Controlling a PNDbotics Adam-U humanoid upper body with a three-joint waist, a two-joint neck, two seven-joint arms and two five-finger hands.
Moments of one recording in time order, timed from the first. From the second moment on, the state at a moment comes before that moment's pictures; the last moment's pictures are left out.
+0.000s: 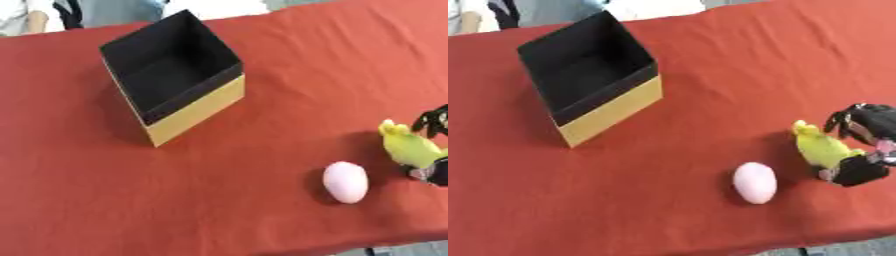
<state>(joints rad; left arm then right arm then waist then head) -0.28 0.50 0.10 -1.99 -0.18 -0.23 0.48 -0.14 -0.85 0.17 -1.98 0.91 0.42 0.61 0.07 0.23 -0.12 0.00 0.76</state>
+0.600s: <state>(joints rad) -0.28 0.50 0.10 -1.99 -0.18 -0.23 0.47 -0.15 -0.84 0.18 -1.98 0.83 0.48 0.43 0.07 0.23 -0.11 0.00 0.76</state>
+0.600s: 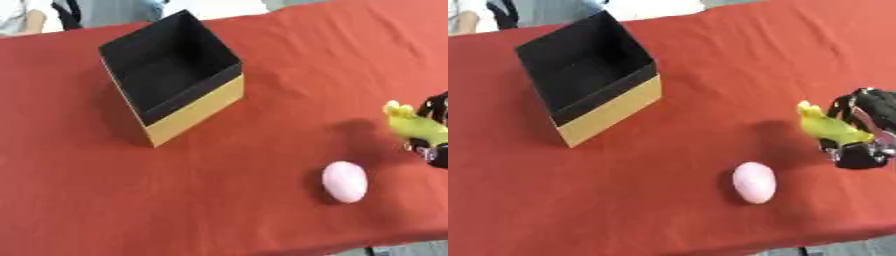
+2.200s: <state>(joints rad) -0.29 0.50 0.10 -1.99 -0.18 -0.24 0.47 -0.86 -0.76 0.23 -1.98 0.91 0.26 0.67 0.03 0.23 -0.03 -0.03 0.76</state>
